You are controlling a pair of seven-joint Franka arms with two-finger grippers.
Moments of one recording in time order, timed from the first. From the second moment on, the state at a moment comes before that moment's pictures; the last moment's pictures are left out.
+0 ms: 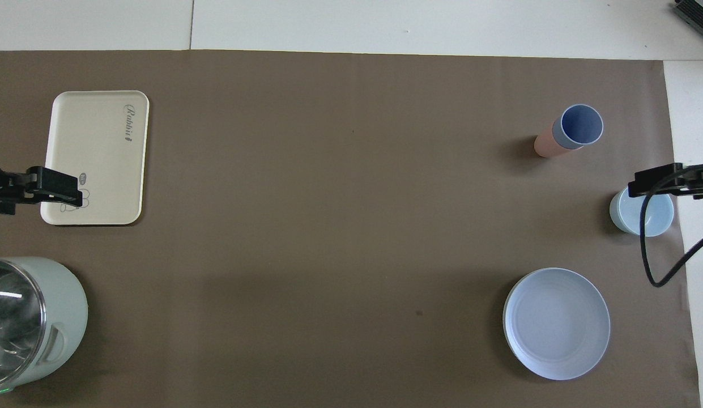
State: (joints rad) left arm 0.04 -0.07 -0.09 -1.66 -0.02 1.55 -0.10; right arm 0.02 -0.06 -0.08 -1.66 0.00 1.62 -0.01
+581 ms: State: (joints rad) left arm 0.04 -0.07 -0.09 -1.66 -0.02 1.55 -0.10; right arm 0.01 -0.06 -0.08 -1.67 0.00 1.66 -0.10
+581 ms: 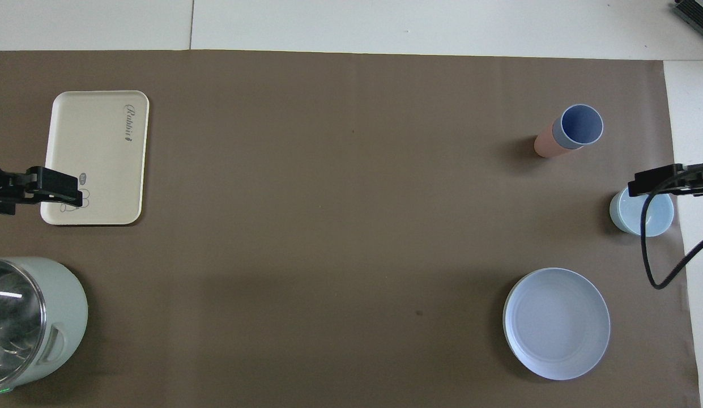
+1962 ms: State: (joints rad) left arm 0.04 -0.07 -0.09 -1.66 -0.02 1.55 -0.10; right arm -0.24 0.28 -0.09 -1.83 0.71 2.12 -1.46
